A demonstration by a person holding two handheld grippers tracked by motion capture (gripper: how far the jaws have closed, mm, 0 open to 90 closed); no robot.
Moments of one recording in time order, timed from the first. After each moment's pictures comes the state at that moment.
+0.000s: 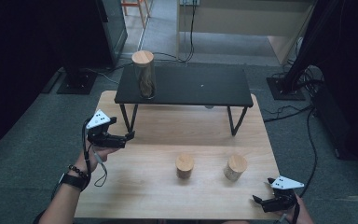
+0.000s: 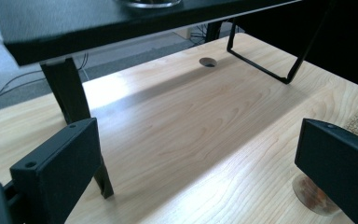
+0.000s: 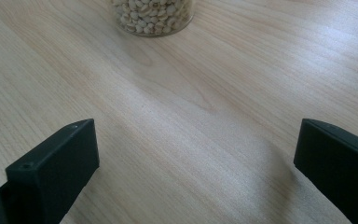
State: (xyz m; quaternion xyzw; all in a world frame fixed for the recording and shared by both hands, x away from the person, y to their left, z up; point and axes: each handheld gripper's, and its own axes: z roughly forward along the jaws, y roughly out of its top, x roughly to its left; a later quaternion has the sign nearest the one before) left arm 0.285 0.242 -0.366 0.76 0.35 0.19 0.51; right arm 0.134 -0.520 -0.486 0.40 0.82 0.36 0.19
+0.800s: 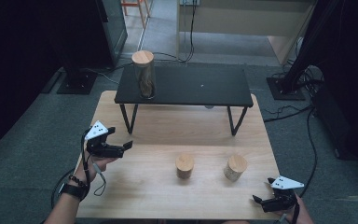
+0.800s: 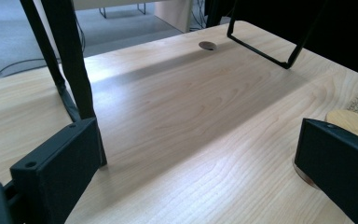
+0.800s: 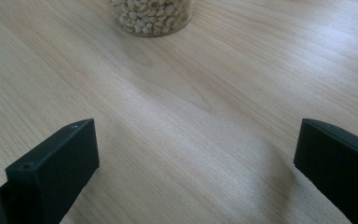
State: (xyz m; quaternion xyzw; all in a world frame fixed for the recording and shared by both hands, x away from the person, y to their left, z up) left arm 0.272 0.252 -0.400 0.76 0.36 0.18 0.51; right arm 0.133 -0.519 -0.486 0.41 0.82 0.36 0.19
